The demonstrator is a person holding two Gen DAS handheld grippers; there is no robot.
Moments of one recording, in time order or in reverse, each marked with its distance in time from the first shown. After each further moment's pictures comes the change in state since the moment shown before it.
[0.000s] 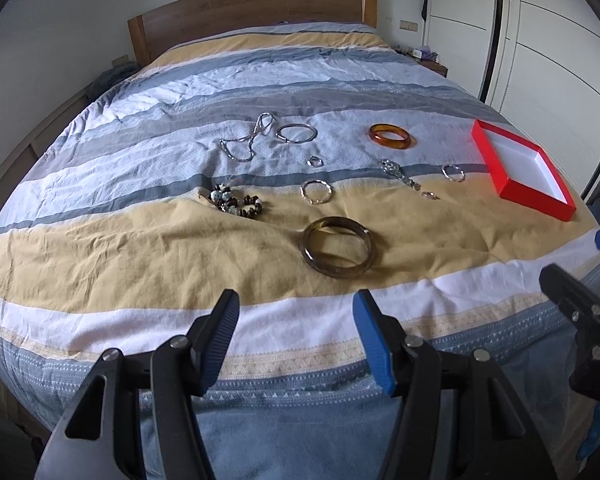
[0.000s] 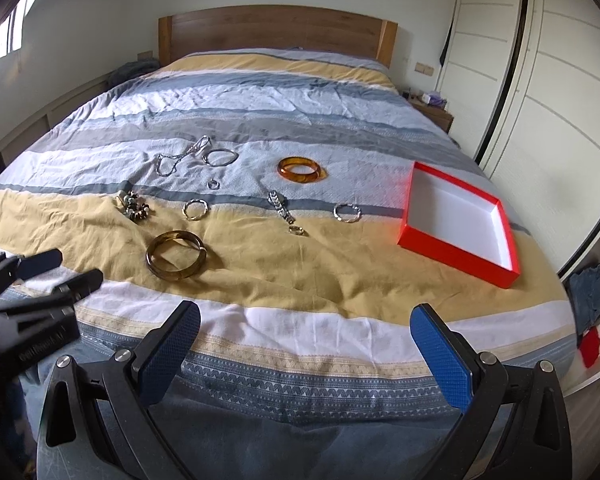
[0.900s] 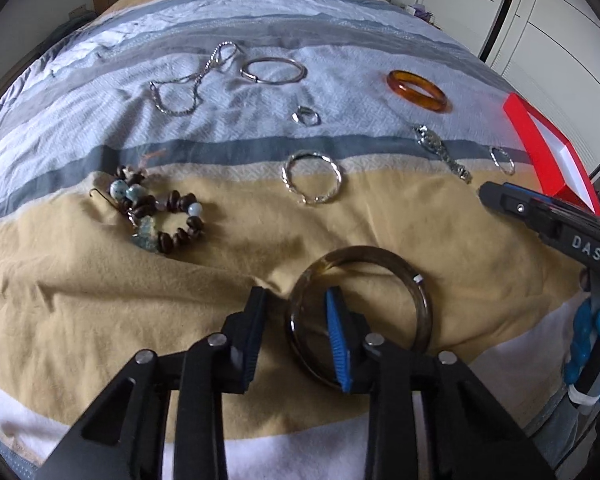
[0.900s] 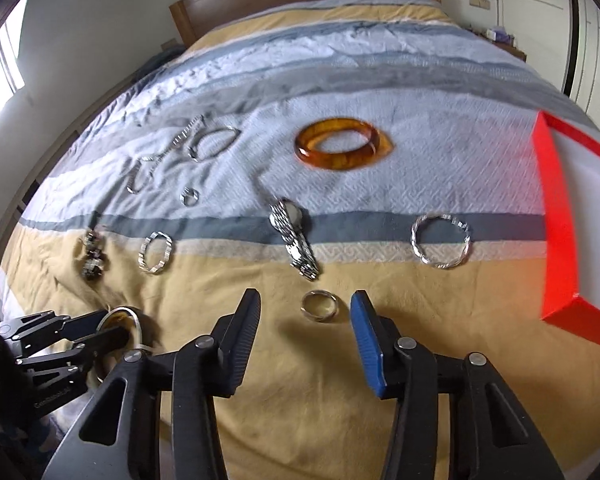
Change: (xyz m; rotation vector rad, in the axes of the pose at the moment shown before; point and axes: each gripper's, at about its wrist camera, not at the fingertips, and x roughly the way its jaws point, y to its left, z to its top) left arm 0.153 0.005 0.042 -0.003 0.207 -0.139; right arm 0.213 -0.023 0.065 0.088 0.165 0.319
